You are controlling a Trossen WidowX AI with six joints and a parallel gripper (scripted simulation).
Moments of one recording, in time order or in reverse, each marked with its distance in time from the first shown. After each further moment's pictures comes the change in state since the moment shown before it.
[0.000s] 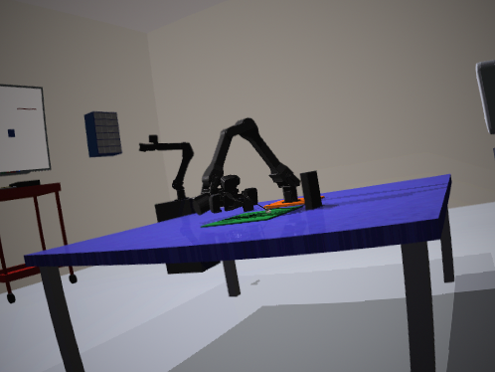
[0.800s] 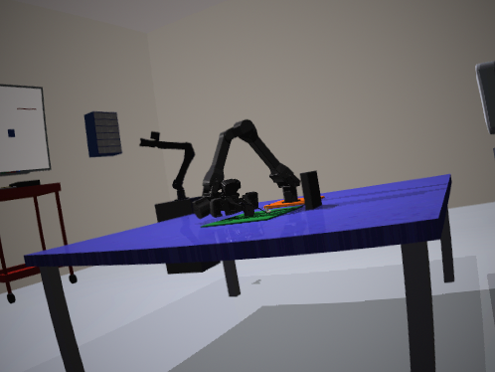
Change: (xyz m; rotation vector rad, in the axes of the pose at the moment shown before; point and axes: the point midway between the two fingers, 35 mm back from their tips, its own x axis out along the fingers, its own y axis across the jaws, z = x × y) arm 0.003 0.000 -0.014 0.000 0.000 0.000
